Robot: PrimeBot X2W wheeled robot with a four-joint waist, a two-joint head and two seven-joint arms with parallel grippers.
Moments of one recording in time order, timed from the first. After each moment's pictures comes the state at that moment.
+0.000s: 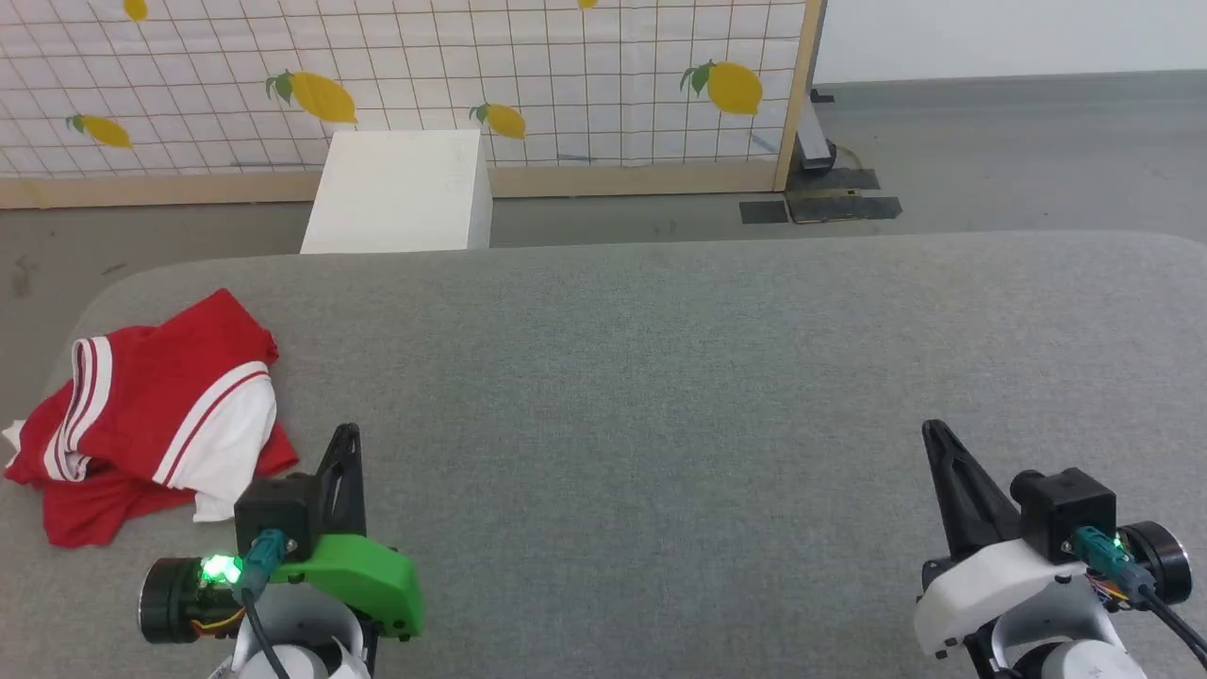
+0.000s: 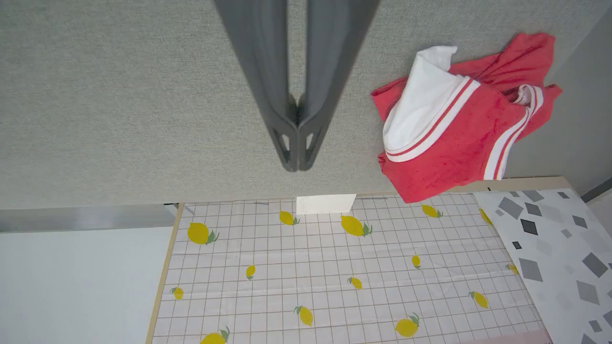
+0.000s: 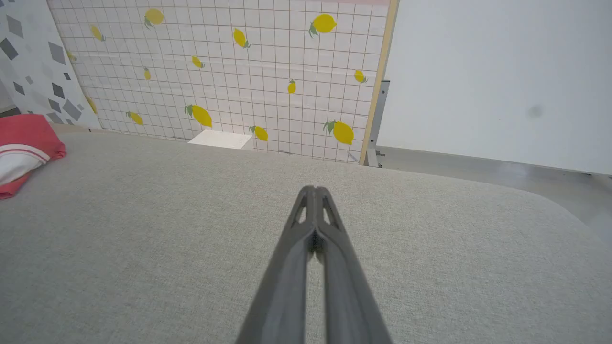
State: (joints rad) left arm -0.01 0.05 0.00 0.00 -0.01 0.00 0.00; right arm 0.02 -0.05 0.00 0.00 0.01 0.13 0.00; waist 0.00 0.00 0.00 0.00
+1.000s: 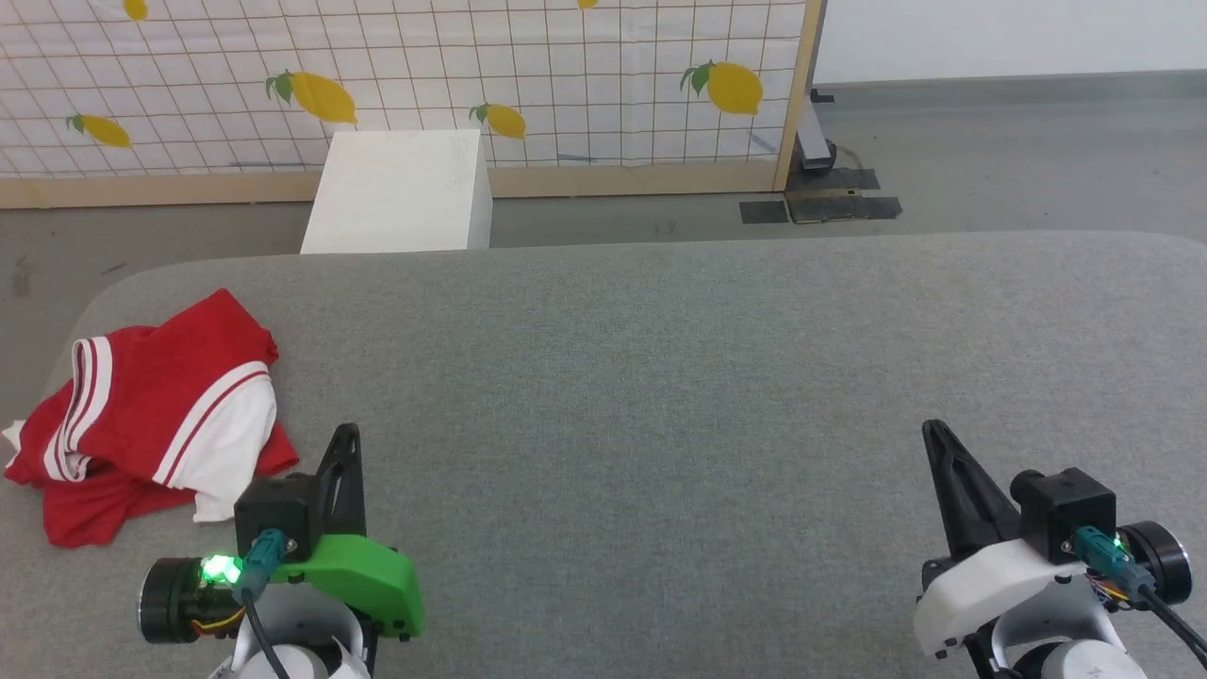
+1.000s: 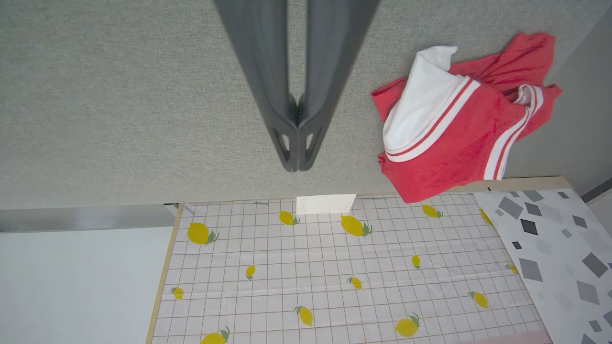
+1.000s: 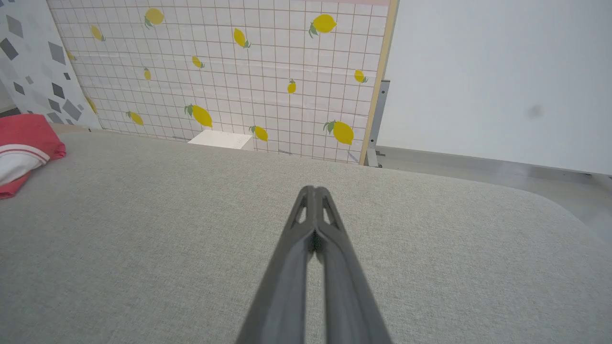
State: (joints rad) left arm -0.01 0.05 0.00 0.00 -0.01 0.00 0.00; right arm 0.02 -0.05 0.00 0.00 0.01 0.13 0.00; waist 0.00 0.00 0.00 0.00
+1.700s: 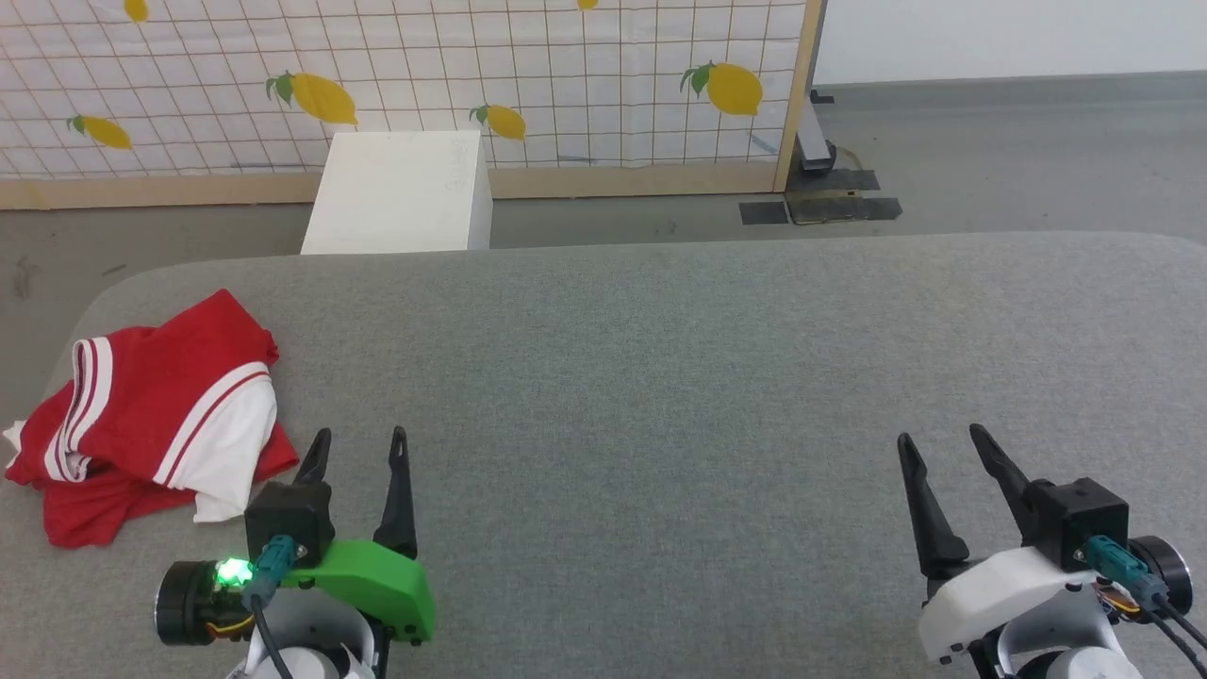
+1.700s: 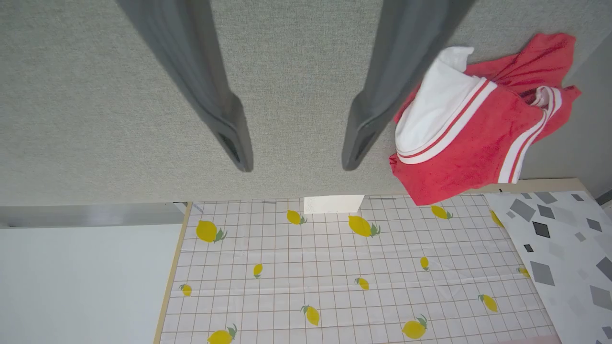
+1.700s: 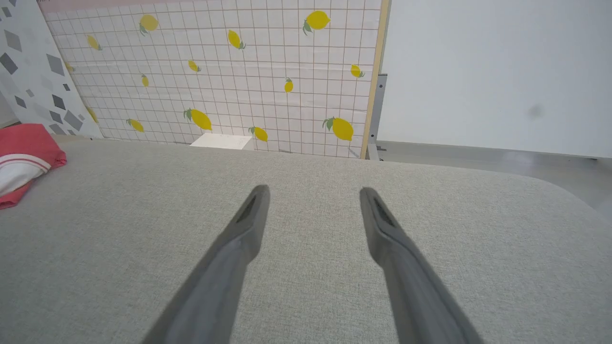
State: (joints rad) left arm -0.01 0.06 -0.03 0.03 -0.04 0.01 -0.03; right arm 0.02 -0.05 -0.02 0.04 0.05 0.13 -0.03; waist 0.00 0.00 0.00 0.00
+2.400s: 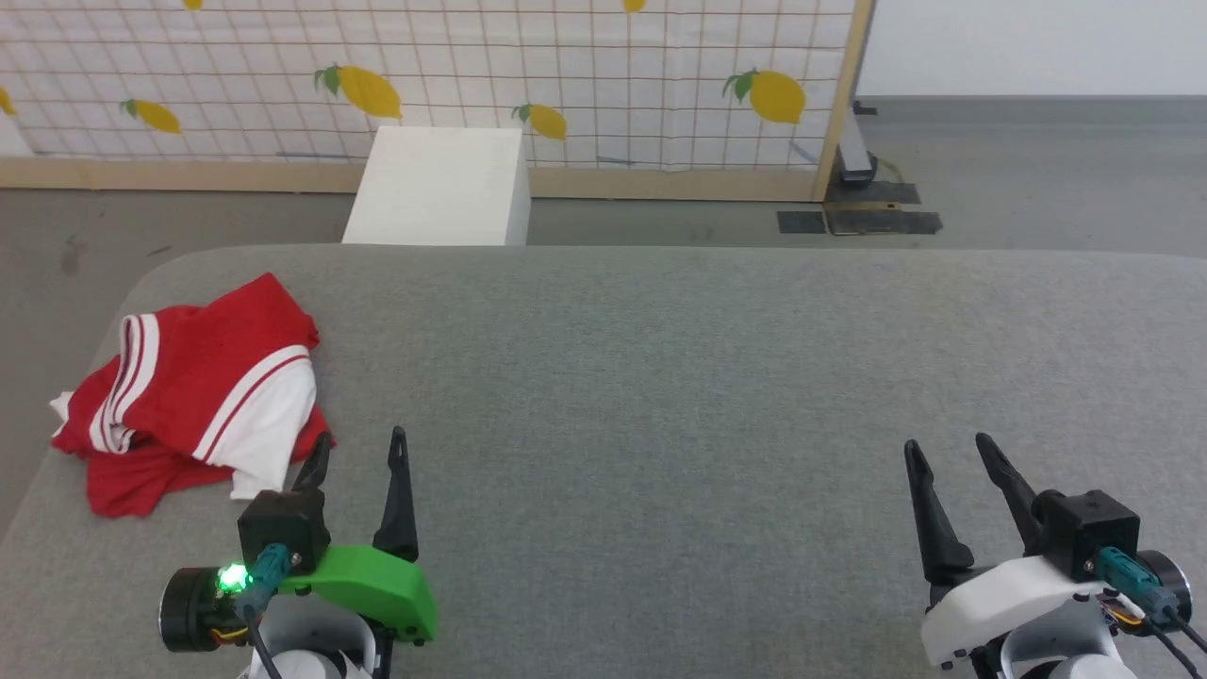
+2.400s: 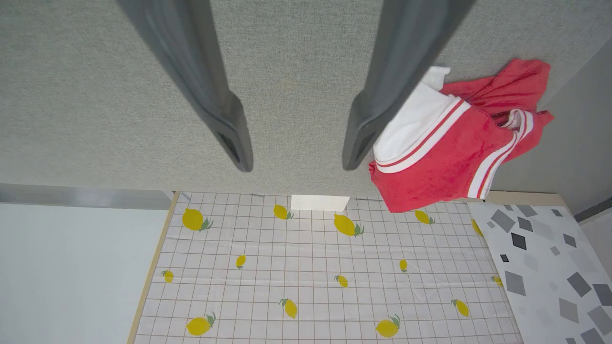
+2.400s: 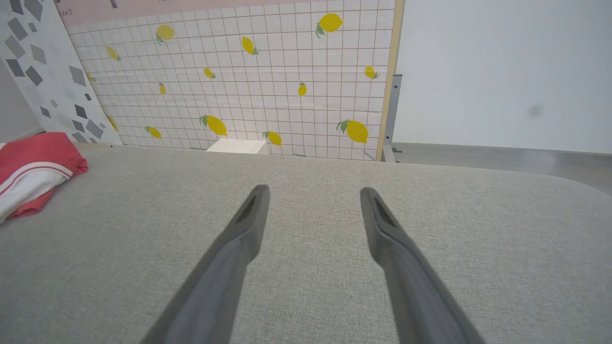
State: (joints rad) left arm -0.02 0.06 -0.03 0.05 -0.08 0.02 -0.07; right arm 0.03 -0.05 -0.02 0.07 0.09 0.13 -0.07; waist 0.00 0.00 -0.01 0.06
